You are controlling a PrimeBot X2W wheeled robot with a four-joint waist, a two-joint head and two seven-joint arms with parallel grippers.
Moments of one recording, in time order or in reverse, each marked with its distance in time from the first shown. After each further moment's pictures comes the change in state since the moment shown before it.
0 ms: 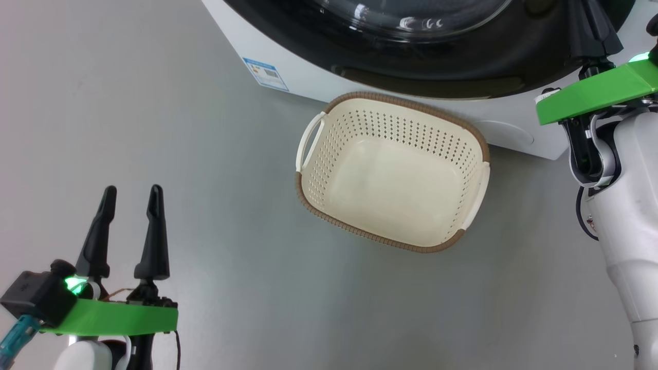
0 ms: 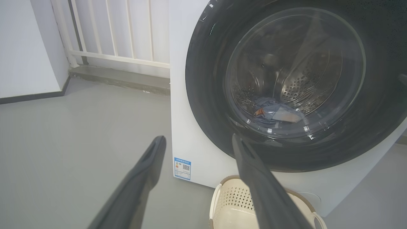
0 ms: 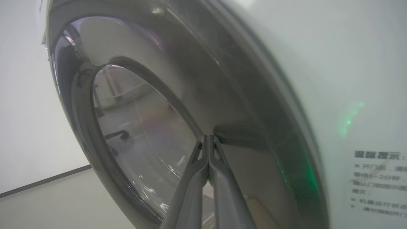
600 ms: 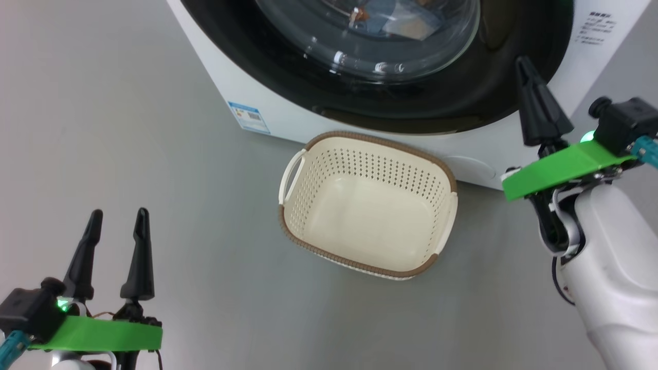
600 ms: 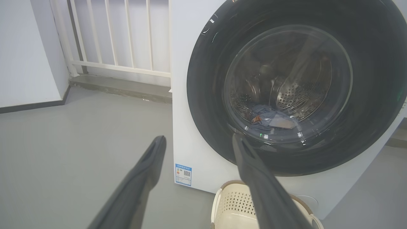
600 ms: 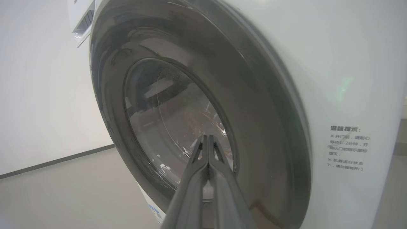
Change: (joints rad) left arm 0.047 0.043 0.020 0.036 0.013 0.000 0.000; right arm 0.198 0.007 0.080 -0.080 0.031 -0.010 0.000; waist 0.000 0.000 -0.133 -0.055
